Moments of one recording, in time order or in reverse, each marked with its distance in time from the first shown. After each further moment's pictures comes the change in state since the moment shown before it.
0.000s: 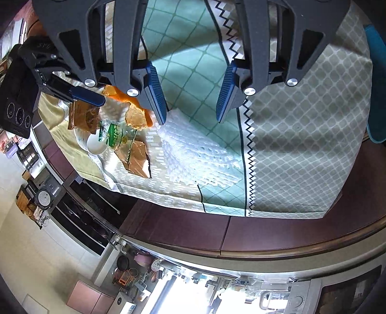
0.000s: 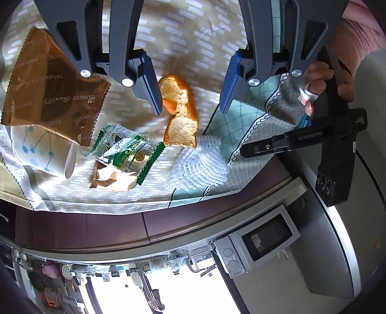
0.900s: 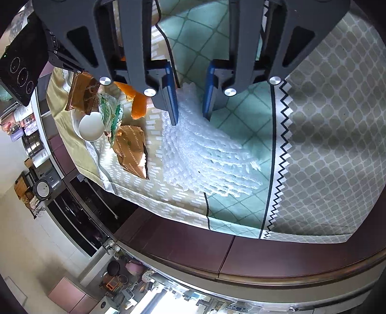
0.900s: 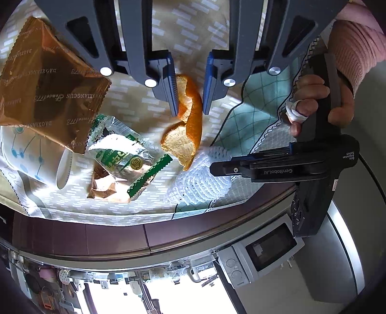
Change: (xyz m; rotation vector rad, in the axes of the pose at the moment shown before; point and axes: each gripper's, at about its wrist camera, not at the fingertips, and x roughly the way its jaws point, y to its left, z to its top) left arm 0.062 -0.003 0.022 -0.110 0.096 -0.052; right arm 0.017 -0.005 -0.002 -0.005 0.044 0.003
